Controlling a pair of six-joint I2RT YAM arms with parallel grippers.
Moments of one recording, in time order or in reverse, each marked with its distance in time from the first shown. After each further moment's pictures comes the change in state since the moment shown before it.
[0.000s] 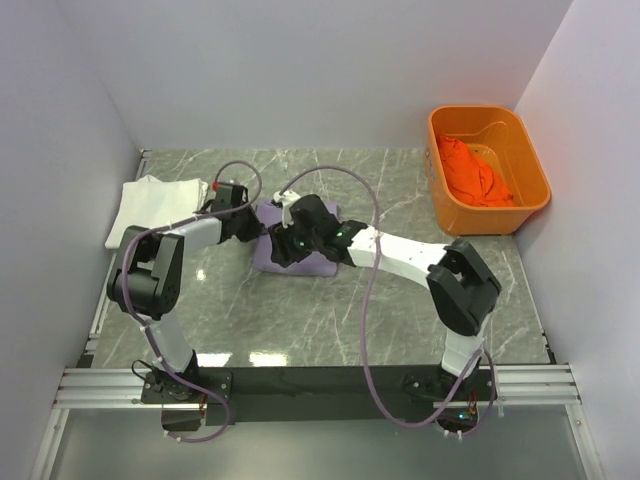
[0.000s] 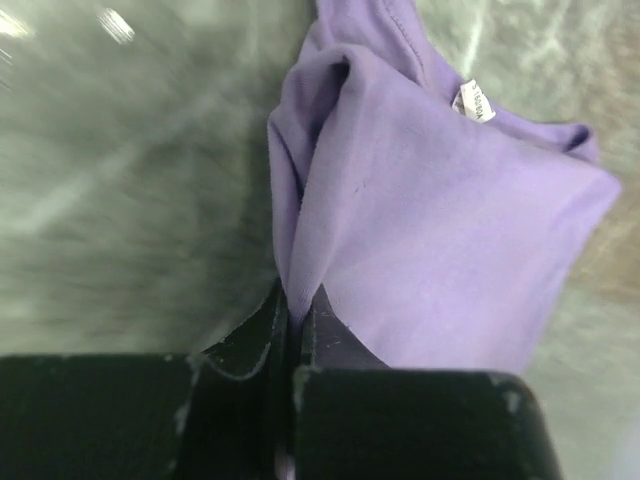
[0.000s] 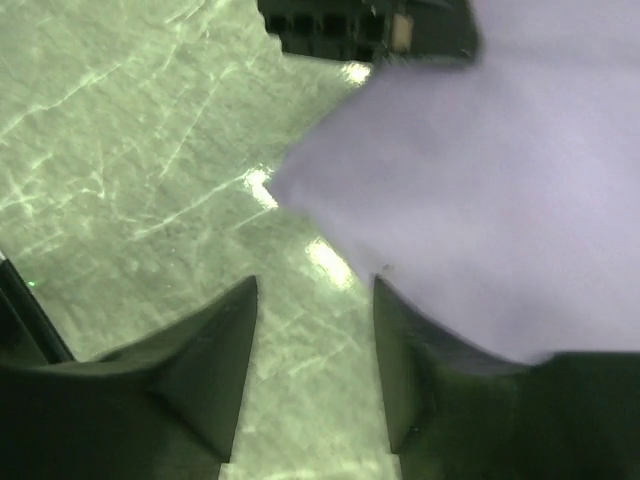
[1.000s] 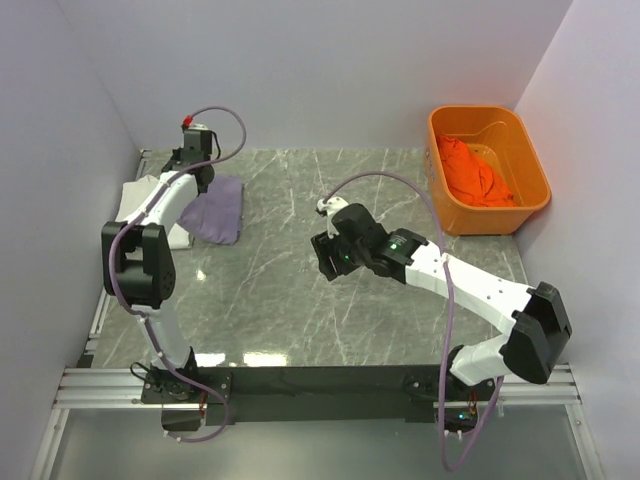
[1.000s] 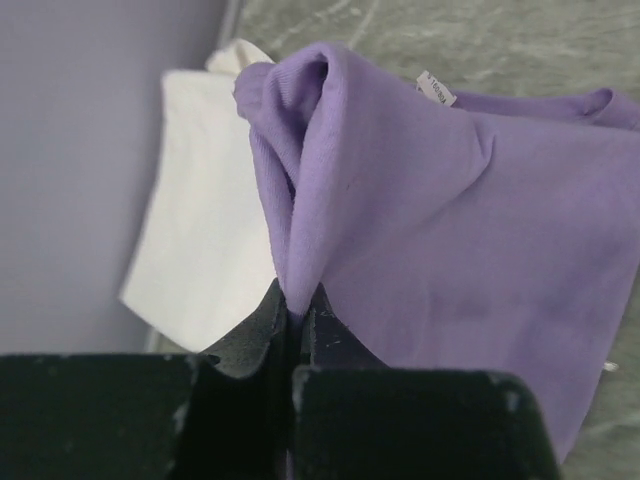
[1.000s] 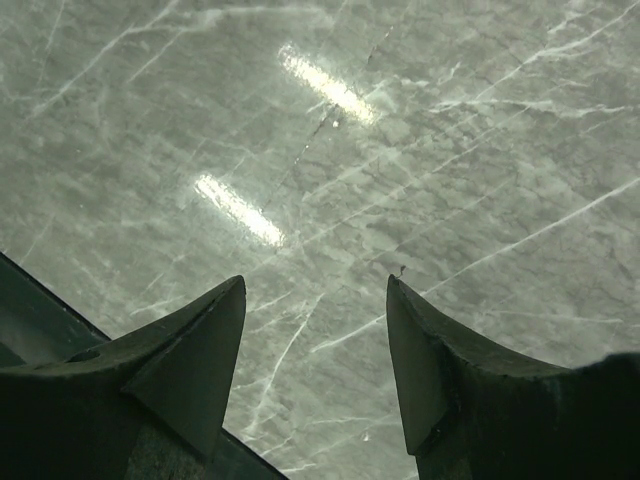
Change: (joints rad) left arm 0.154 0.065 0.520 -0.379 -0.716 0.826; right arm -0.013 -0.465 -0.195 -0.397 0.235 -0.030
